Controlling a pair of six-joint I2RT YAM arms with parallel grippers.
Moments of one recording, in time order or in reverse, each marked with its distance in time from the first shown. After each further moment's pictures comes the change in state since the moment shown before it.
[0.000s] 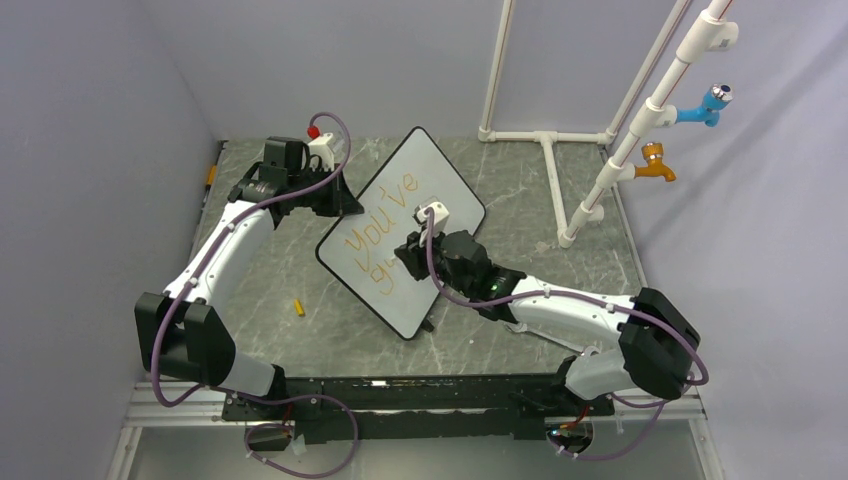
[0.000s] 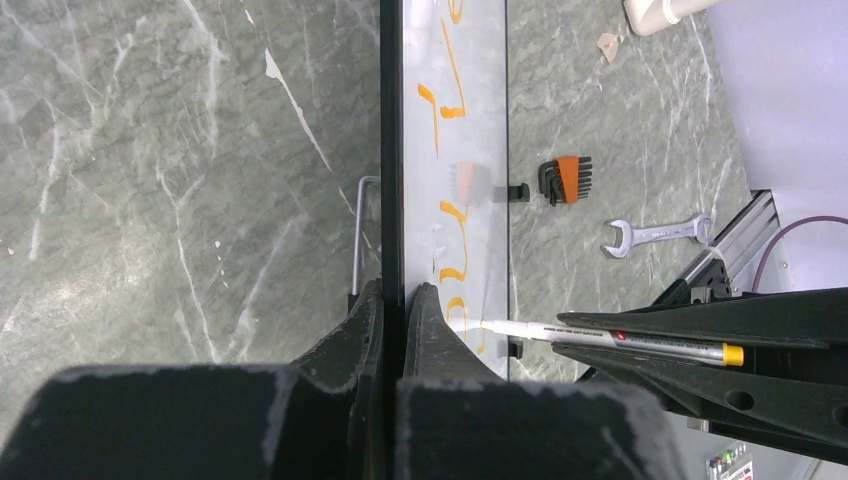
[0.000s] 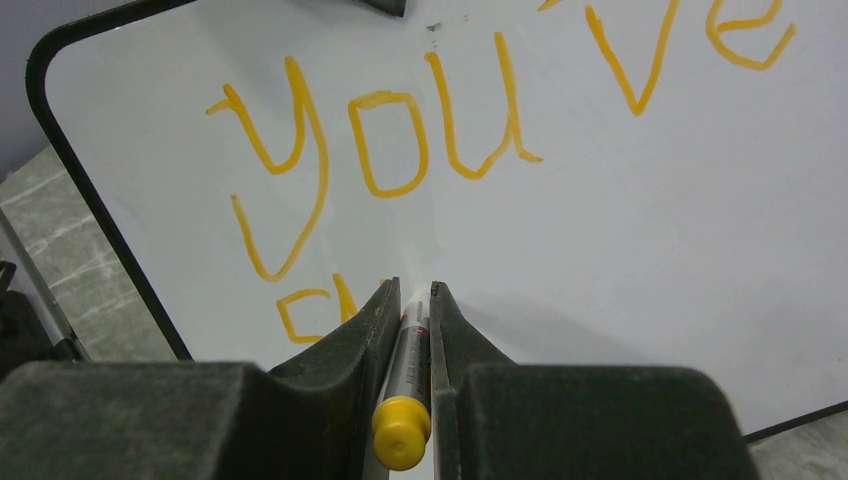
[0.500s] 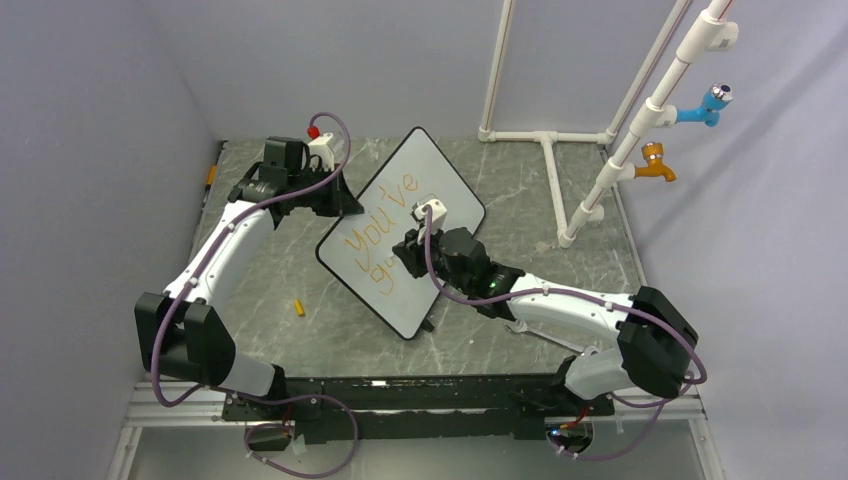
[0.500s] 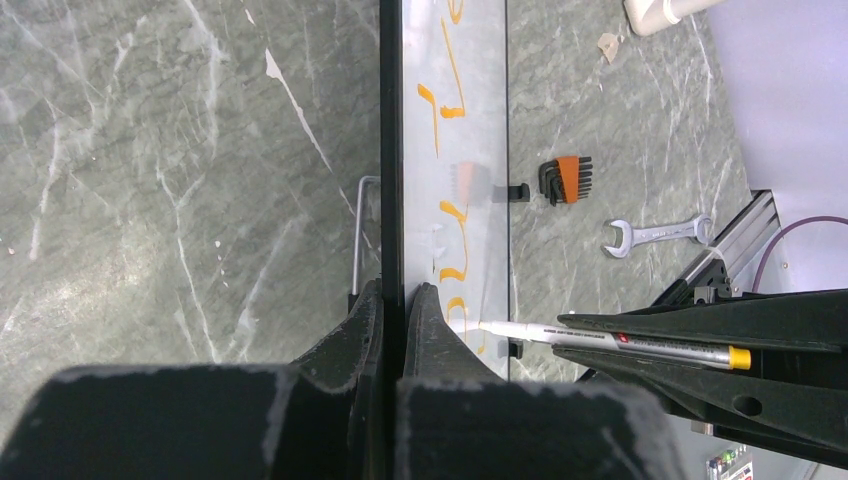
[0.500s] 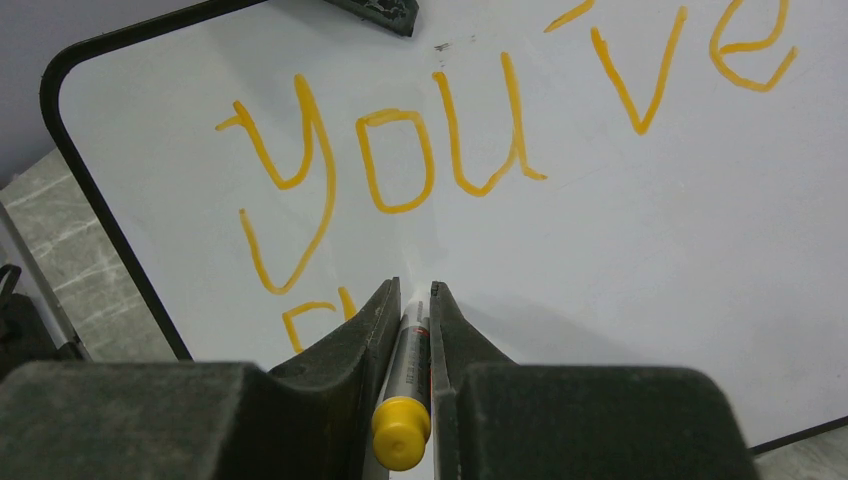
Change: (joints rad) left arm 0.000 0.000 0.000 0.000 -0.001 0.000; right arm -0.002 0.014 0.029 -0.006 -0.010 -0.007
